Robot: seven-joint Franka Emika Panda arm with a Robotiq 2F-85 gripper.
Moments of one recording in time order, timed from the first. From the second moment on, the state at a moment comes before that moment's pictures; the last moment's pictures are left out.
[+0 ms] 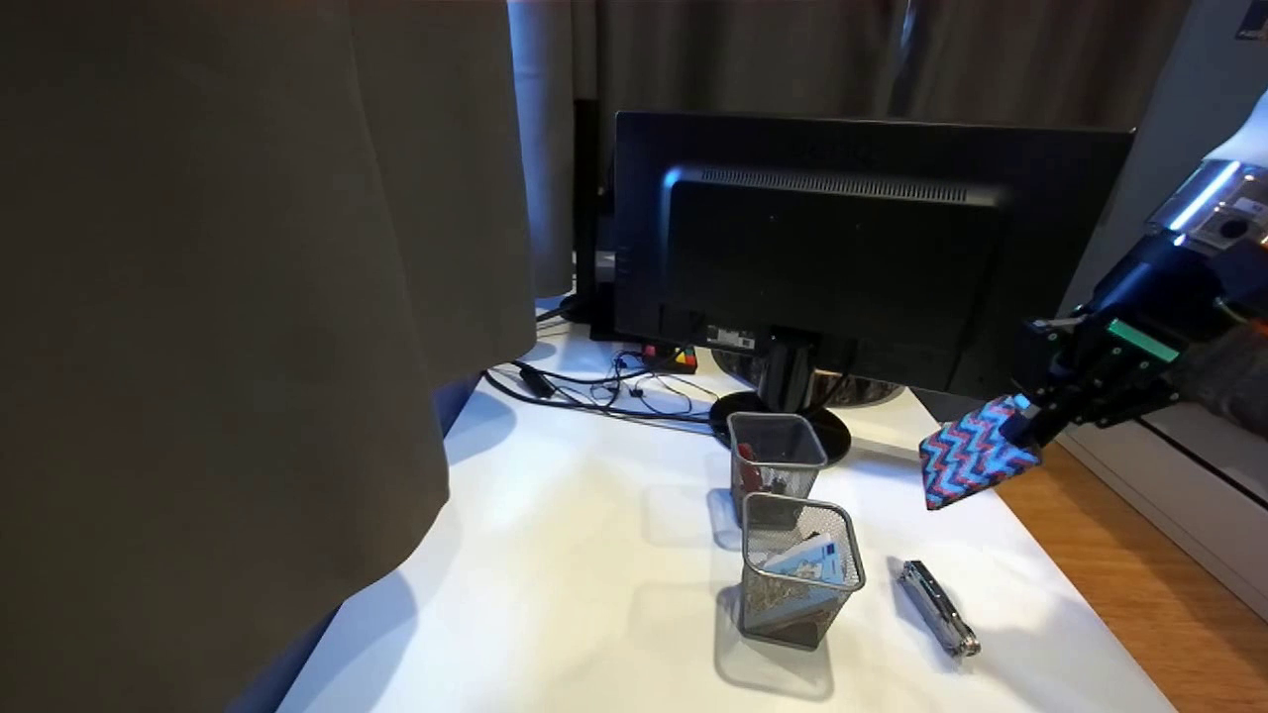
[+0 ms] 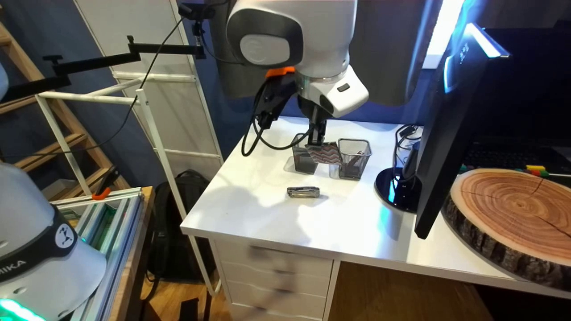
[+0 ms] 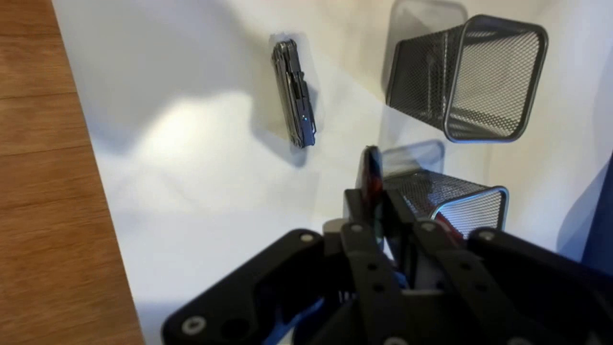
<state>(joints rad) 0.02 0.10 0.17 -2.42 0.69 2.69 0.08</state>
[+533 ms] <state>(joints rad) -0.04 0.15 0.09 -2.41 0.77 2.62 -0.08</state>
